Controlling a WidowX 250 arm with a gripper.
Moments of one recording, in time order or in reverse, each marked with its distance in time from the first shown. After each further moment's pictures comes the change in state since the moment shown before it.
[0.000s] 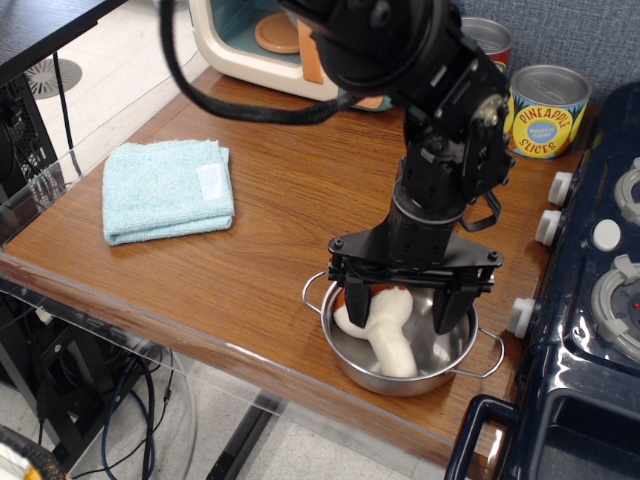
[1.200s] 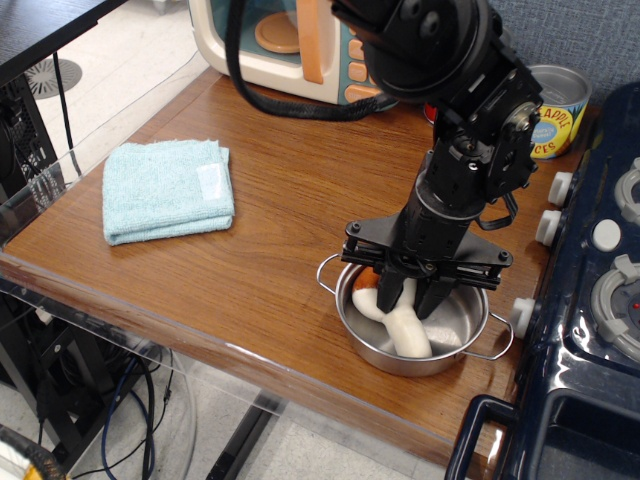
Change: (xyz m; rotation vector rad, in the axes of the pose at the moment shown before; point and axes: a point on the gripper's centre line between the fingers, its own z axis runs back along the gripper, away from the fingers) arm 0.008 -0.009 -0.002 0.059 -0.015 -0.090
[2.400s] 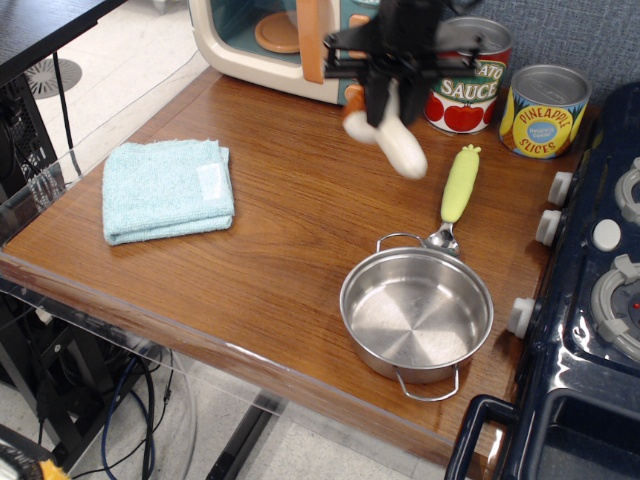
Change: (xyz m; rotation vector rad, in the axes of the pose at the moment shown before) arm 0.122 0.051 0.069 0.002 -0.134 0.268
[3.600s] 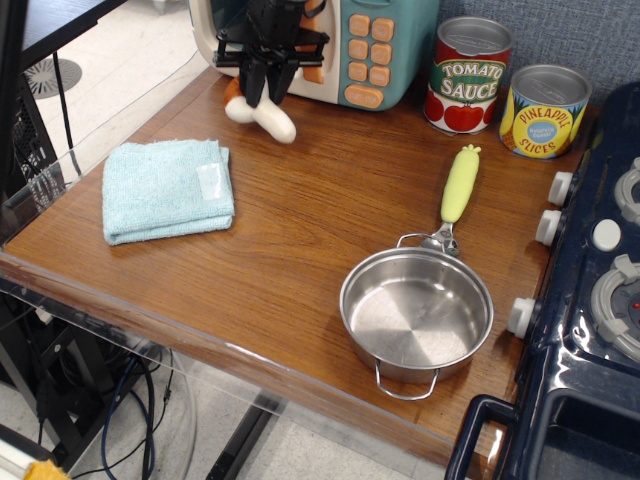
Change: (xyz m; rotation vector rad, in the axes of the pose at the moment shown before) arm 0.103 0.079 -0.102 0.237 0.047 0.259
